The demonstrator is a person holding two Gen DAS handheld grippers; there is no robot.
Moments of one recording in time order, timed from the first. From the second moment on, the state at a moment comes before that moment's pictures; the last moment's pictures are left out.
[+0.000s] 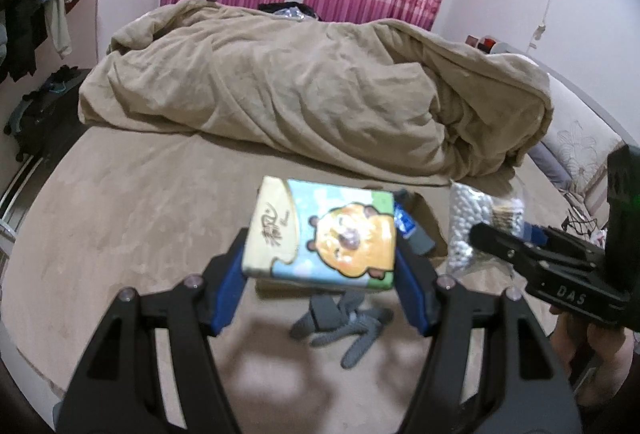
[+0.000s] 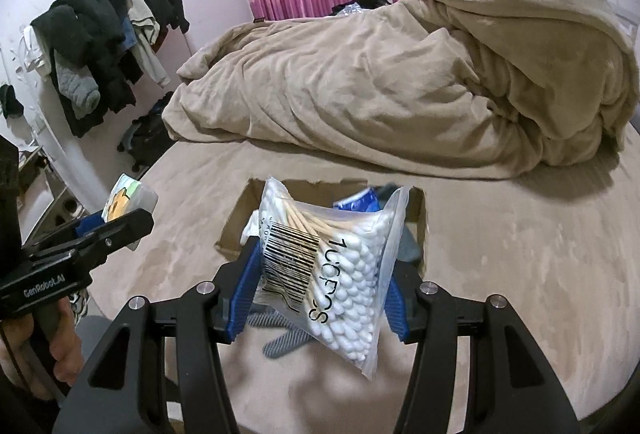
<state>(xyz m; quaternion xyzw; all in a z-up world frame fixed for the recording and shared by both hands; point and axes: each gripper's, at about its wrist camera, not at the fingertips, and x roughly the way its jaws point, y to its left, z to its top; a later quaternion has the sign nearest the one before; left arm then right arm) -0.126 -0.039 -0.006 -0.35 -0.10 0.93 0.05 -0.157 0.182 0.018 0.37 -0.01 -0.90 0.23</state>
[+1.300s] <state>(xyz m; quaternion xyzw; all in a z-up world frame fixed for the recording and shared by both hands) -0.237 -0.049 -0.085 -0.42 -0.12 0.90 0.05 -0.273 0.135 -0.073 0.39 0.01 -0.89 0.24</state>
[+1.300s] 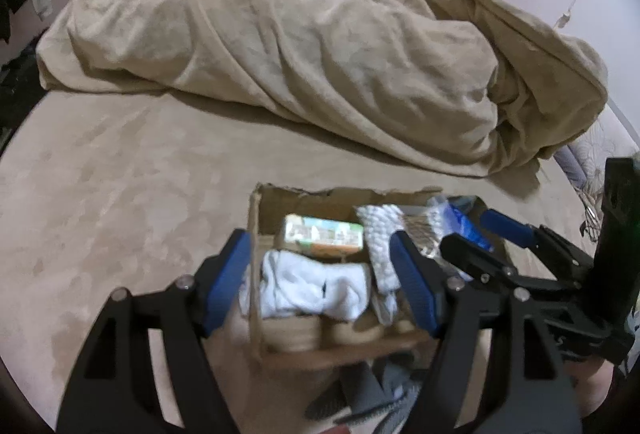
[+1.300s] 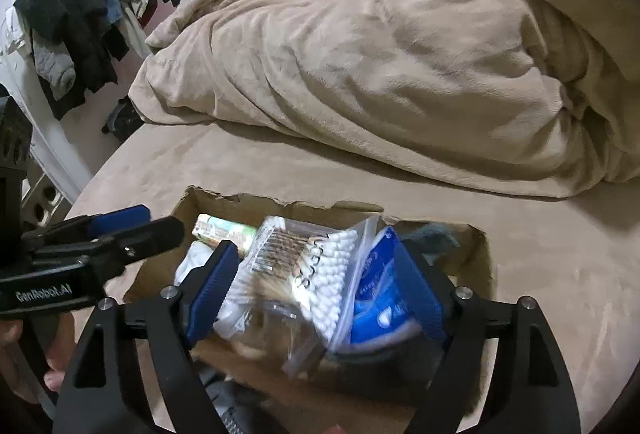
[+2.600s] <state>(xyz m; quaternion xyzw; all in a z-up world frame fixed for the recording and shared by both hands) 0.011 -0.035 -0.014 -0.39 -0.06 0.92 0.02 -0.040 0.178 0.020 0.36 0.06 -0.91 0.21</state>
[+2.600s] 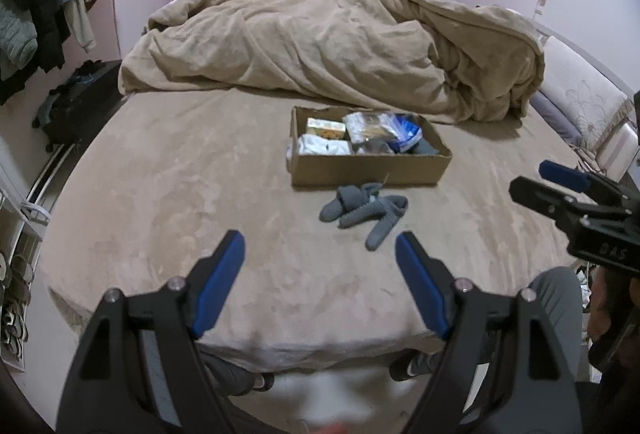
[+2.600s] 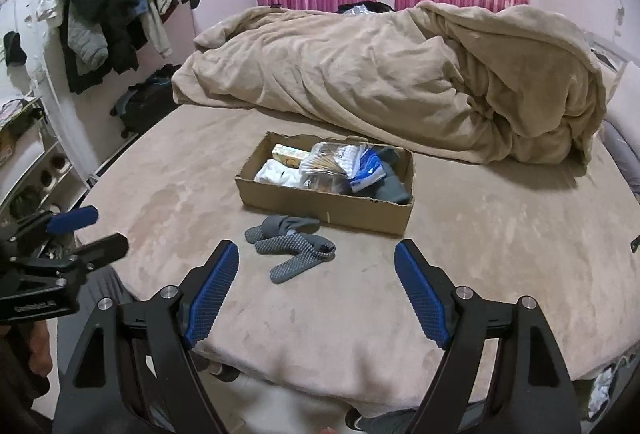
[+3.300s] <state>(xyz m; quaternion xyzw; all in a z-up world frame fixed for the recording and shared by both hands) -0.042 -0.048 -0.081 -0.43 -0.08 0.90 0.00 -0.081 0.163 -0.039 0.41 0.06 -0.89 0.21</state>
